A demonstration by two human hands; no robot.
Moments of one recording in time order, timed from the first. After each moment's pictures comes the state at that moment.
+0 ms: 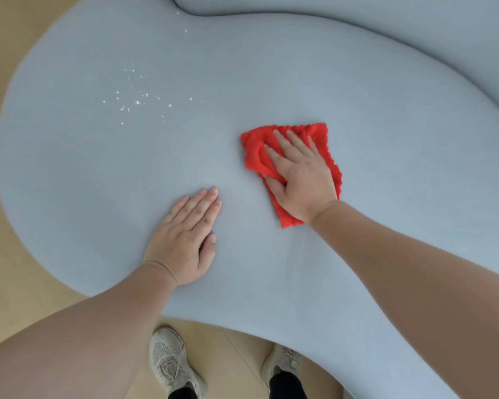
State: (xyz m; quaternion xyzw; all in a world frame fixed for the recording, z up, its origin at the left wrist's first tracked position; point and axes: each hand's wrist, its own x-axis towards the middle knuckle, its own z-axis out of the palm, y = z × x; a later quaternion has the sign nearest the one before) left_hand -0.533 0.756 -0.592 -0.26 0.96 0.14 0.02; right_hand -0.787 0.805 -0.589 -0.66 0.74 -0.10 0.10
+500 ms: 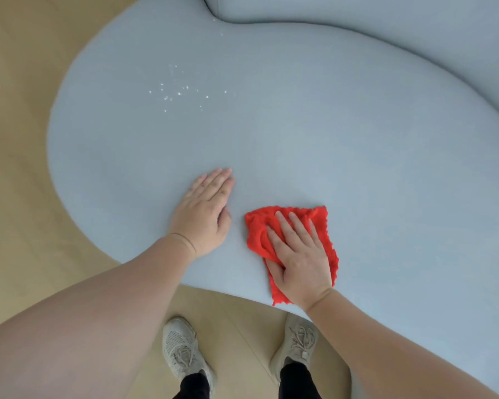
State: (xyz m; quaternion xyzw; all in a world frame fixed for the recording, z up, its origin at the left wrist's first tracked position) left_hand -0.516 0.749 -0.572 -0.30 0.94 0.18 -0.01; right_hand -0.660 0.931 -0.589 -0.63 0.76 -0.13 0.07
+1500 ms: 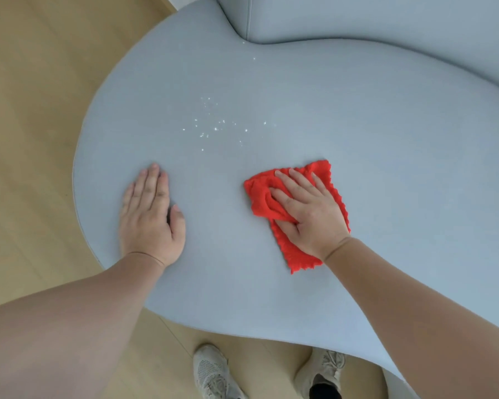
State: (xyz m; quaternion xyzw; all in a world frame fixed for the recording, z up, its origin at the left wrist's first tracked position) left_hand -0.429 0.626 -0.597 -0.46 0.88 0.12 -0.04; right_hand -0.681 0.772 -0.592 -0.68 0.72 -0.12 0.06
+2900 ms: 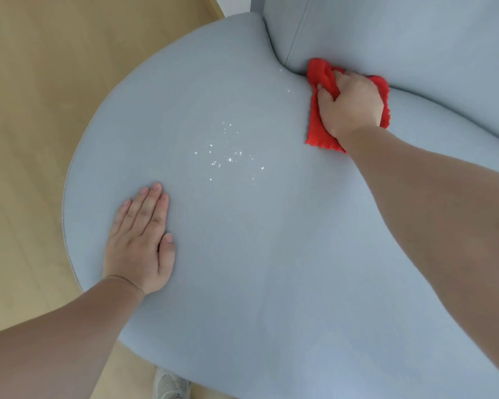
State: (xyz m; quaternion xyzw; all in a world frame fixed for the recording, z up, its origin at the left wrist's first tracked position) left_hand -0.435 0.623 -0.605 -0.45 0.88 0.12 -0.05; right_hand -0.831 0.545 -0.588 -0.54 0.84 -0.09 0.02
